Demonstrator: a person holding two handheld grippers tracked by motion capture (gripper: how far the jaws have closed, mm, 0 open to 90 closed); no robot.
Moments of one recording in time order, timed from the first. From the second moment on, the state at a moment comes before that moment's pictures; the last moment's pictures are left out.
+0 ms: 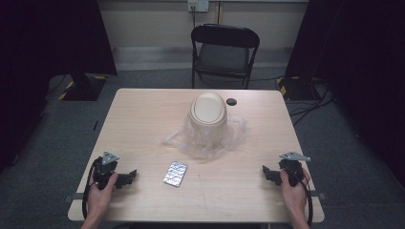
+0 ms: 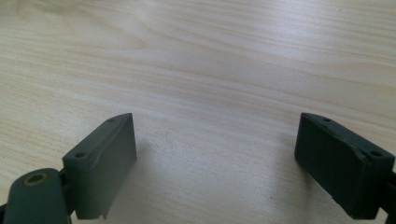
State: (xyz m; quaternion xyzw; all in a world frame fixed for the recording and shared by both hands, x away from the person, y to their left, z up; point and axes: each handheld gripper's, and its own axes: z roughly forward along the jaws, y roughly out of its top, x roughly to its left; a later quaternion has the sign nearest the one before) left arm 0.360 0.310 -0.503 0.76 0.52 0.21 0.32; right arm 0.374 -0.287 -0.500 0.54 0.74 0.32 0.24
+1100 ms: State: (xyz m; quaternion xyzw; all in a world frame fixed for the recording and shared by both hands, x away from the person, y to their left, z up) left arm 0.355 0.286 -0.474 0.78 0.45 0.19 0.40; right arm 0.372 -0.288 -0.500 0.53 0.75 0.32 0.24
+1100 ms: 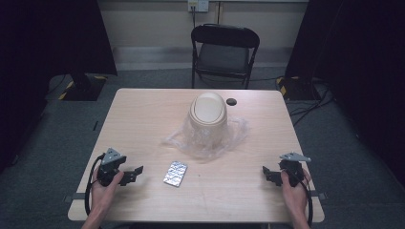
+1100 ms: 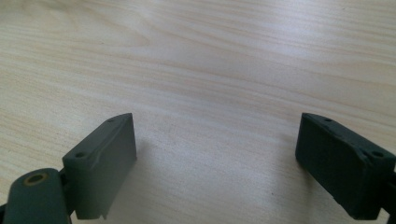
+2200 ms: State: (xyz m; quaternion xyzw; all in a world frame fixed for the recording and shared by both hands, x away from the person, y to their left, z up) left arm 0.395 0.199 -0.434 0.79 0.35 0.14 0.48; right arm 0.373 -0.288 -0.500 0.53 0.75 0.32 0.24
